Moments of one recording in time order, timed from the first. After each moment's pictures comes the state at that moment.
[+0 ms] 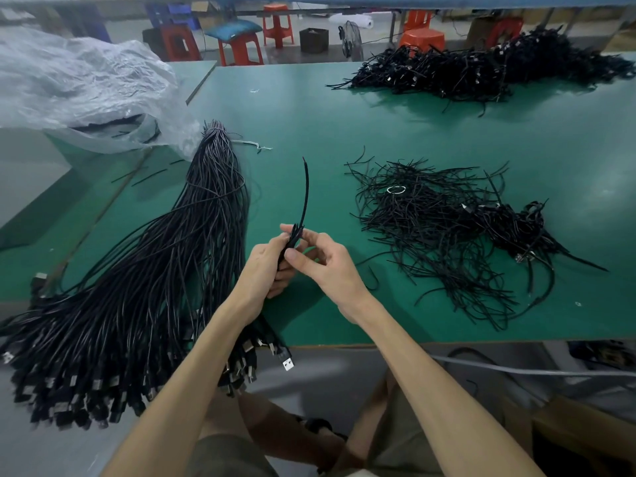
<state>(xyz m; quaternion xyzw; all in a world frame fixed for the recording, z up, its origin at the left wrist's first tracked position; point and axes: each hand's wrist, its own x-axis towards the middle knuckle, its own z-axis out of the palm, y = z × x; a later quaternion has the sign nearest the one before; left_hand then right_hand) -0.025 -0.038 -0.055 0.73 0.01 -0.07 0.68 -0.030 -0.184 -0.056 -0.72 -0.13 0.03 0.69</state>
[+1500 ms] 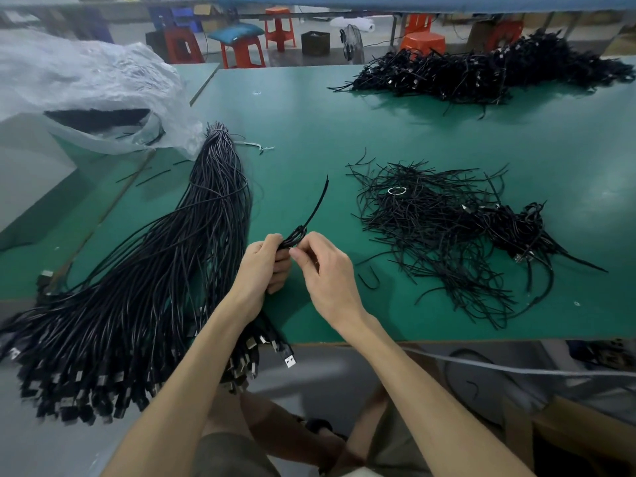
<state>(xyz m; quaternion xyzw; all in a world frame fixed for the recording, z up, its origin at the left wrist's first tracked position) -0.026 -0.035 -0.051 0.71 0.06 -0.05 0.70 -0.040 -0.171 -0.065 -0.84 -0.15 -0.17 0.50</state>
